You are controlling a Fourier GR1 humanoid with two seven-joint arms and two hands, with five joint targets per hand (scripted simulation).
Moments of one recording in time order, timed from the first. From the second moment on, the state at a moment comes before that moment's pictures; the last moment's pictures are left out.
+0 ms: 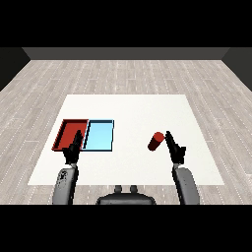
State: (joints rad) left arm 0.02 0.09 0.06 -1.58 -0.03 0.02 -0.01; right arm 0.02 -0.13 0.02 -1.56 -0.01 0.00 0.01
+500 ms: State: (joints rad) left arm -0.02 0.05 0.03 -1.65 0.02 -0.03 -0.19; right arm 0.05 -0.32 -0.25 -1.54 -0.27 0.29 -0.21
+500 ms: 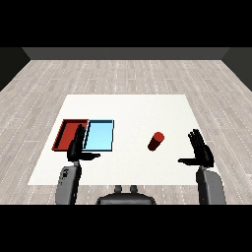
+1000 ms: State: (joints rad) left arm -0.01 0.04 0.05 -1.62 0.06 -0.09 -0.40; right arm 0.03 -0.39 -0.37 -1.38 -0.34 0.50 -0.42
